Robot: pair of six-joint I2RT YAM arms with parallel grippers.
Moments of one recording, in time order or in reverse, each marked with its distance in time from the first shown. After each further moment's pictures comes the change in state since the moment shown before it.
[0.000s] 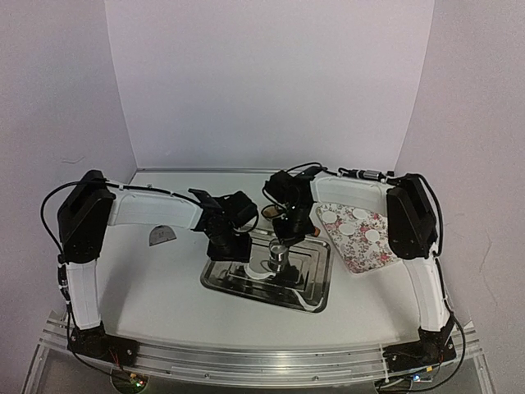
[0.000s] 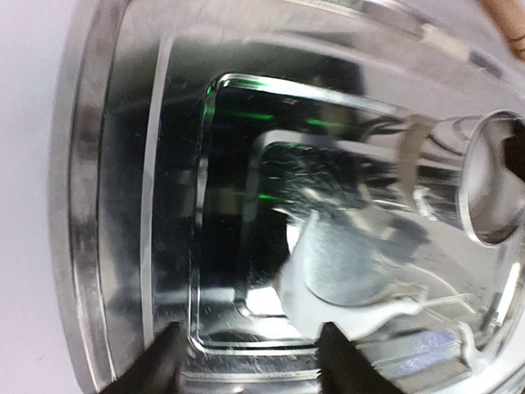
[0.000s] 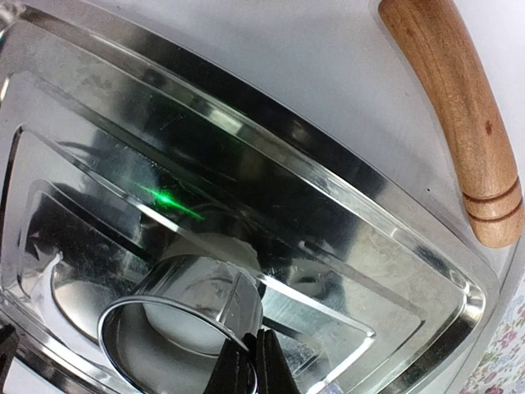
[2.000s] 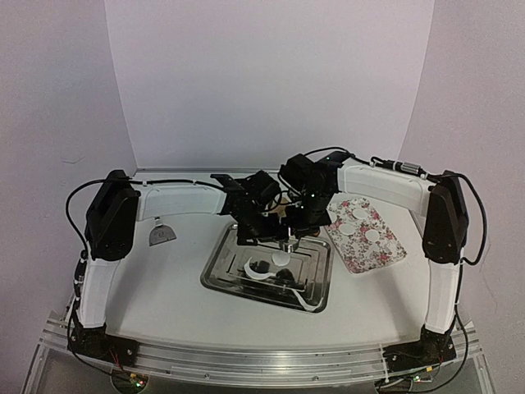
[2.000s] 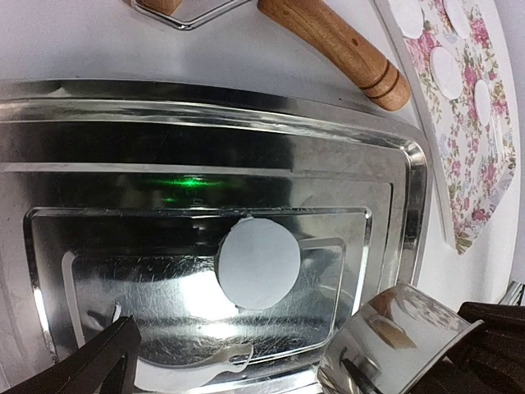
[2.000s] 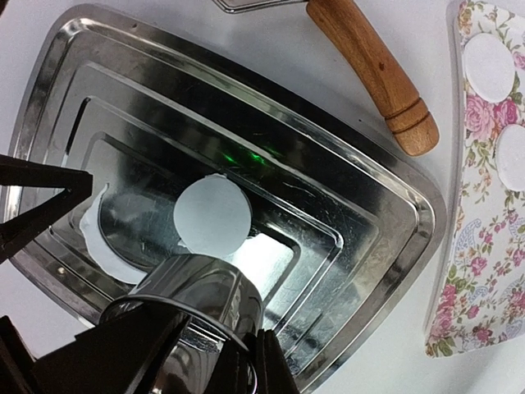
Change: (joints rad) left arm 0.002 0.186 0.367 0.002 0.168 -0.007; right arm -0.003 -0.255 -0.138 -0.040 -0.009 0.058
